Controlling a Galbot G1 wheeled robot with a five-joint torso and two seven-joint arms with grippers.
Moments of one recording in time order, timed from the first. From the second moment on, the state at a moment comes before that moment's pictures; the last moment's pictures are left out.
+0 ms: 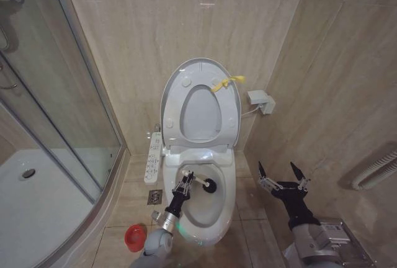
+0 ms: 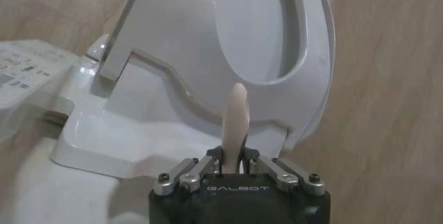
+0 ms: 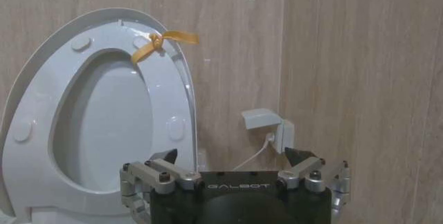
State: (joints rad) left arm 1.01 -1.50 -0.20 -1.10 -0.52 -0.56 0.49; right arm -1.72 1.45 0.66 2.41 0.17 -0.09 0.09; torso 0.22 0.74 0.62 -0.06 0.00
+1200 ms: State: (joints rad) left arm 1.04 -1.52 -0.20 -1.17 -0.54 -0.56 0.50; right arm -1.72 1.45 0.66 2.41 0.17 -0.09 0.09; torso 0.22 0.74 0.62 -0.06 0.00
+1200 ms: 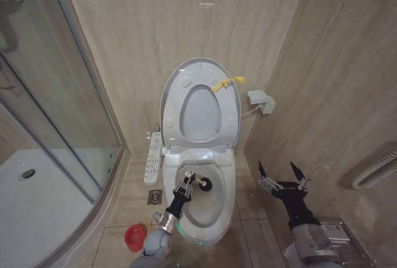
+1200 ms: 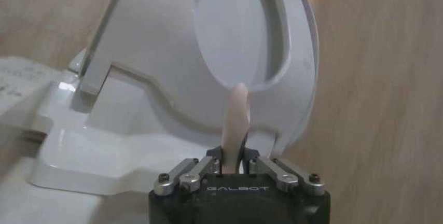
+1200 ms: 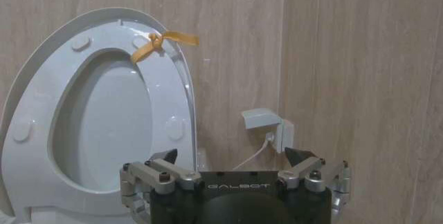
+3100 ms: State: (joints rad) left arm 1.20 -1.38 -0.28 -1.52 -0.64 -0.51 0.41; right arm -1.72 1.45 0.66 2.41 0.17 -0.09 0.09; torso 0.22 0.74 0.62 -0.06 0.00
